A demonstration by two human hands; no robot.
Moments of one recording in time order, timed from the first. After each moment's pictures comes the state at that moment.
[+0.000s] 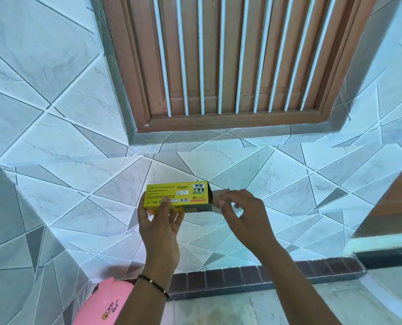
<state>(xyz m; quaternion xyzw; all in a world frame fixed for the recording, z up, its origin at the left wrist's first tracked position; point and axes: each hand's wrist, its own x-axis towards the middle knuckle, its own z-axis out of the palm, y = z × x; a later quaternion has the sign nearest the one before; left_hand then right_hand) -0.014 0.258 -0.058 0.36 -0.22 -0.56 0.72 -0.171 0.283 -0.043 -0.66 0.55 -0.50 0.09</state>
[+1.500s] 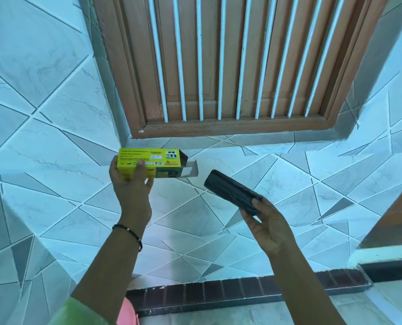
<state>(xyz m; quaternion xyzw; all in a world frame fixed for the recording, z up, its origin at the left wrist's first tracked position) 0.012 0.135 -0.026 0.35 -0.29 -0.47 0.75 -0.227 0.228 -0.068 -0.11 0.34 -0.72 0.60</state>
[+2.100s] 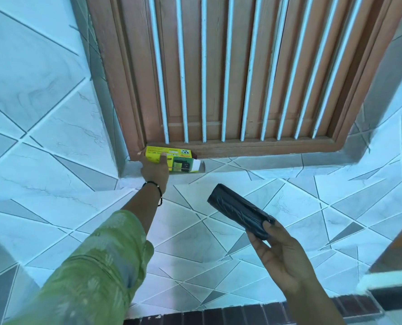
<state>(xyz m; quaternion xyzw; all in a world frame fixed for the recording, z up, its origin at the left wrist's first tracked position) -0.026 -0.032 -0.014 0.59 -0.41 -0.33 0.61 -0.227 0.210 -0.041 -0.12 0.32 -0.72 0.61</state>
